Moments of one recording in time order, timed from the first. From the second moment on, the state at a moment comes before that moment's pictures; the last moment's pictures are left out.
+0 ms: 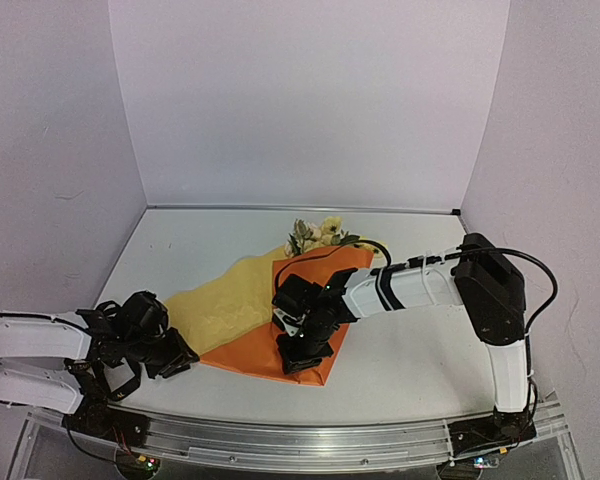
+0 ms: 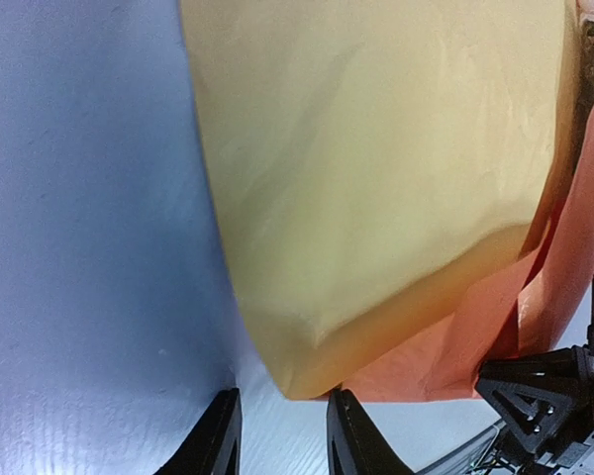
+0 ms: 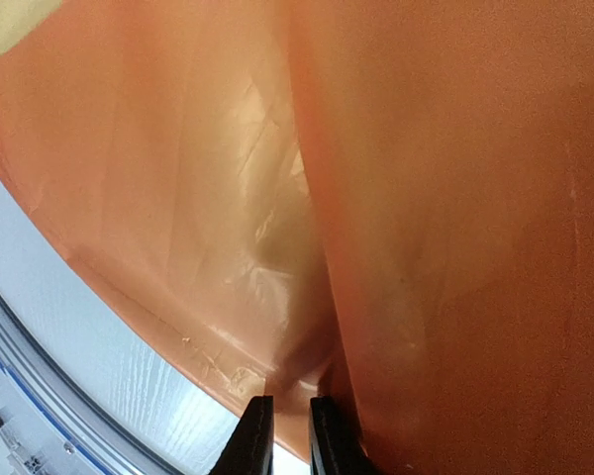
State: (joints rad) left arm -0.70 1.07 0.31 -0.23 0.14 -1.21; right arm 1.08 2.12 1.47 -0.61 -0.26 0.64
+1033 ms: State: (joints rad) left arm -0.70 1.11 0.29 -0.14 0.13 -1.38; right arm 1.08 2.12 1.47 -0.60 -0.26 0.65
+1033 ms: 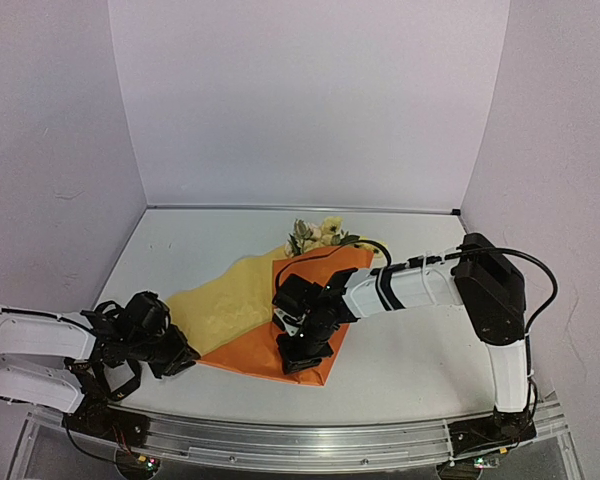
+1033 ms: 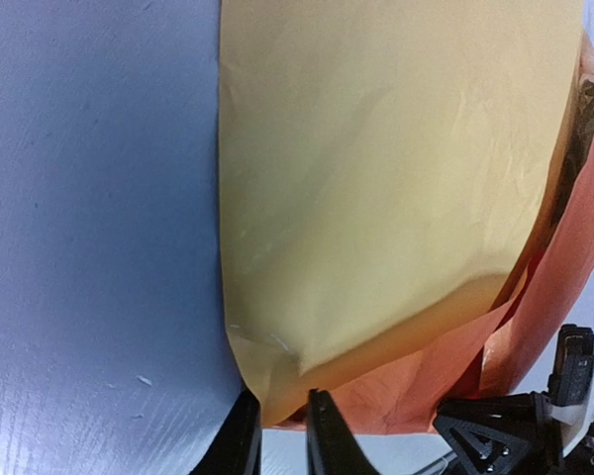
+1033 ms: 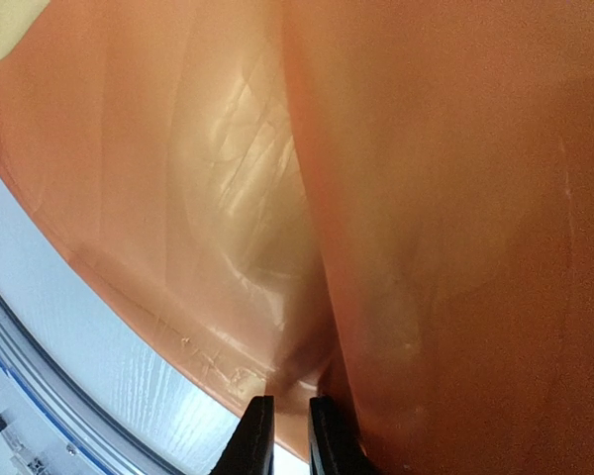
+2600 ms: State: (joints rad) left arm -0.72 0.91 0.36 -0.25 0.11 -1.09; right arm 1.13 2.22 1.62 -0.61 -0.29 0.75
